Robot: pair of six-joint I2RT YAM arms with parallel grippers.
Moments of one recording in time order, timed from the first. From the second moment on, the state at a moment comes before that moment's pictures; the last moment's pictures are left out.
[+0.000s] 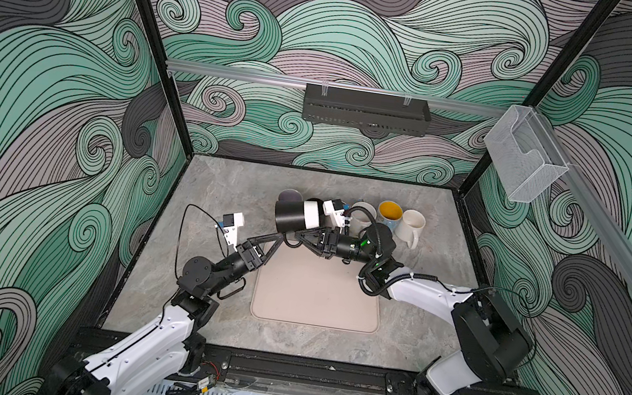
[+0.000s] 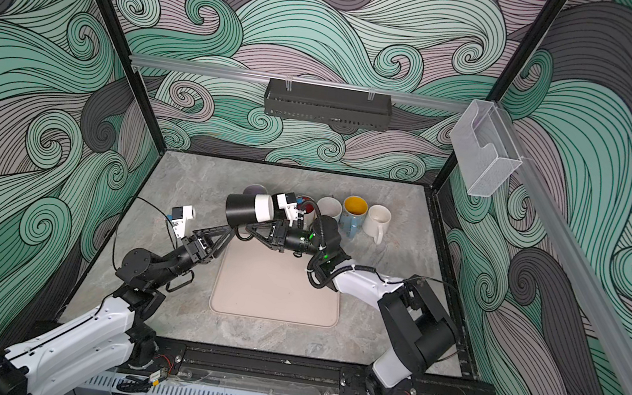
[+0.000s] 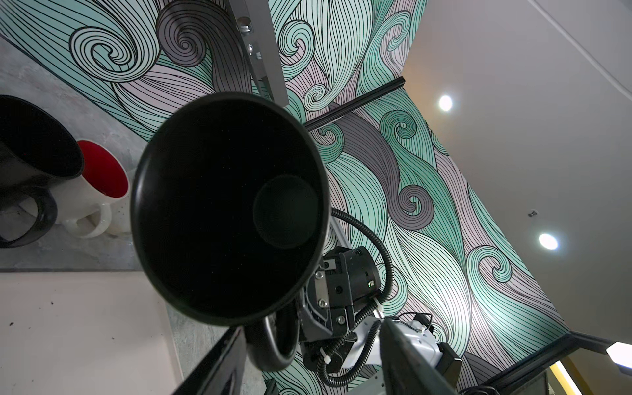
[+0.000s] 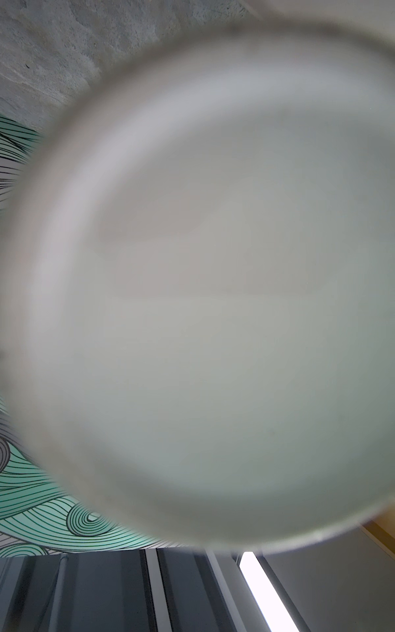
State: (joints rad) left arm -0.40 0.78 0.20 0.88 0.45 -1.30; right arm 0.72 1.60 0.83 0.91 -0.80 1.29
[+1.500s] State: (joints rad) left arm -0.40 0.68 0.20 0.79 0.45 -1.31; right arm 0.80 1.63 0.89 0.98 -0.83 1.29
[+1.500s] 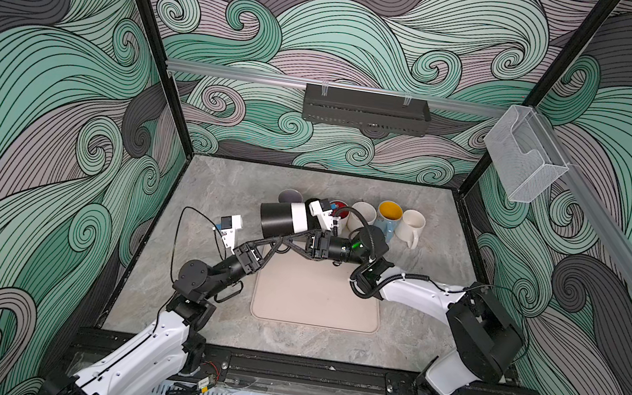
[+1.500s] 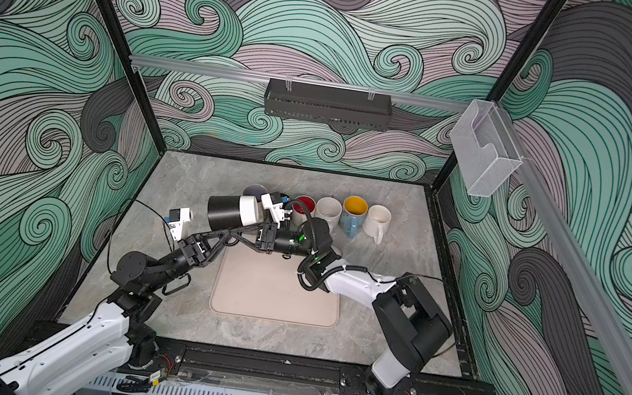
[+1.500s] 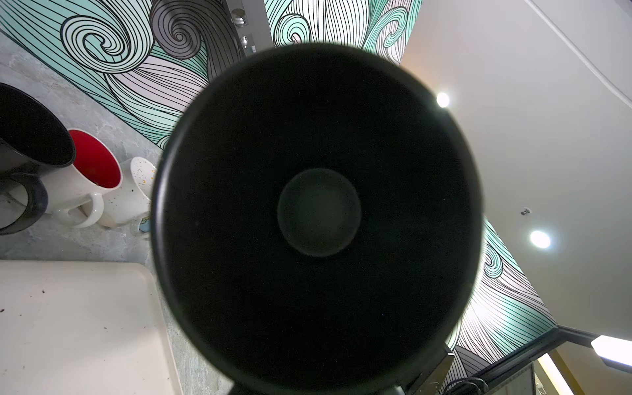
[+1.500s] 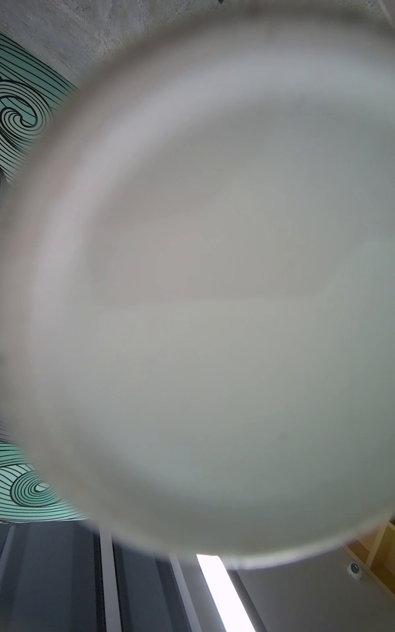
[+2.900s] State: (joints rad) left arm -0.40 0.58 0.20 0.55 0.42 -1.26; right arm 0.82 1.63 0.91 0.78 -0.84 1.15
